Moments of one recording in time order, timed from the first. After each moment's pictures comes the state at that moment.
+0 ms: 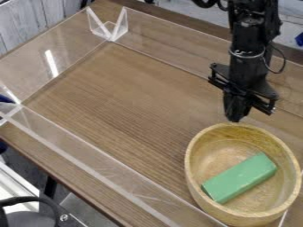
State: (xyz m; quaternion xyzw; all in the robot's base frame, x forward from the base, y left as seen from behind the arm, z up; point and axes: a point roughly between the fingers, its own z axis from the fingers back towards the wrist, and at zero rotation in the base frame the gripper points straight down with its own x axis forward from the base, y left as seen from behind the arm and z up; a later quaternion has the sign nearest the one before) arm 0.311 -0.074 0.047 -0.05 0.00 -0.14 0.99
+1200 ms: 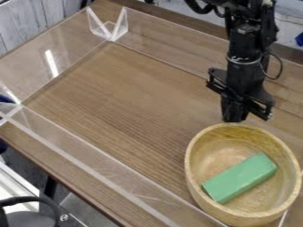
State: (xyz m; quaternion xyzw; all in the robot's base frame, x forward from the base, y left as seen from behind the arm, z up) arm 0.308 -0.075 0.041 -0.05 -0.01 -0.14 0.99
